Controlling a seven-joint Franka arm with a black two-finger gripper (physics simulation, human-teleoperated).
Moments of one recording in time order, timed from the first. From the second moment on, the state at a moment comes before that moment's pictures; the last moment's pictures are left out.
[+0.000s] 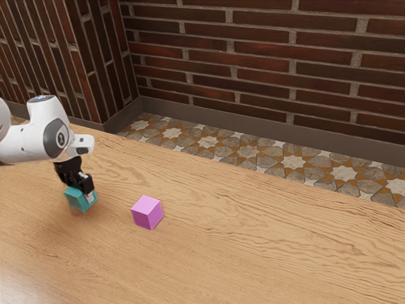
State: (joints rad) arm -0.02 0.23 0.40 -2.14 -0.20 2.34 0.62
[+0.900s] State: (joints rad) arm -0.02 0.16 0.08 -2.05 -0.10 2.11 0.12
